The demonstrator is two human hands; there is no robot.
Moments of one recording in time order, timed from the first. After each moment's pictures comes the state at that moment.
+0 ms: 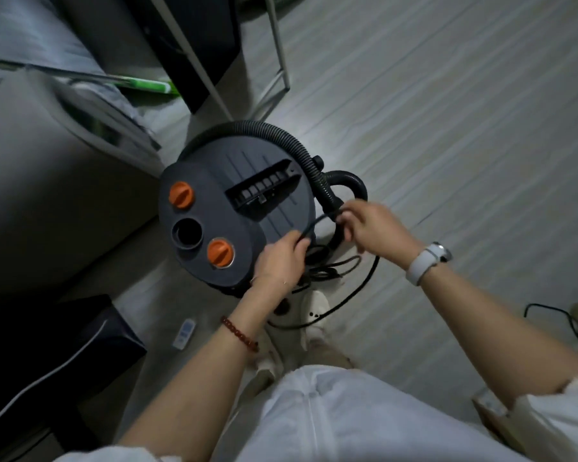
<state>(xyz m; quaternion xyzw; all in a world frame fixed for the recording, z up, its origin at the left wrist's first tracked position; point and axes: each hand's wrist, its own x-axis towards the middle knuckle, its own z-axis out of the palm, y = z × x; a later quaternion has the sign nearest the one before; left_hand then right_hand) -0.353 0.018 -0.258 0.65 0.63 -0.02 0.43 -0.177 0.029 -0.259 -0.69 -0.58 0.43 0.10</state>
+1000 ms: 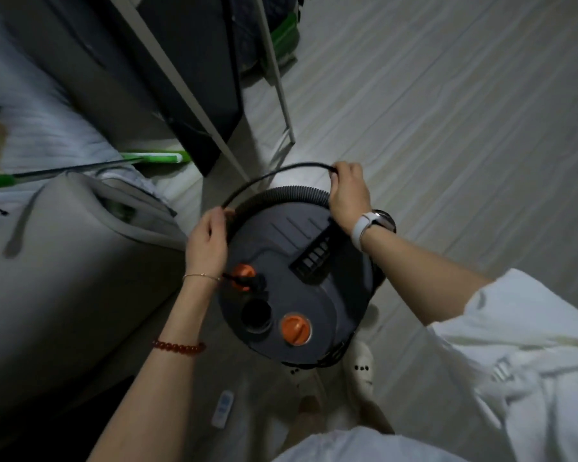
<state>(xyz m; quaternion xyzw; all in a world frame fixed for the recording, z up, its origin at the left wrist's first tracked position) -0.502 0.217 -0.239 0.56 0.67 0.27 0.41 -0.284 0.218 -0.282 -0.80 -0.48 0.25 0.26</state>
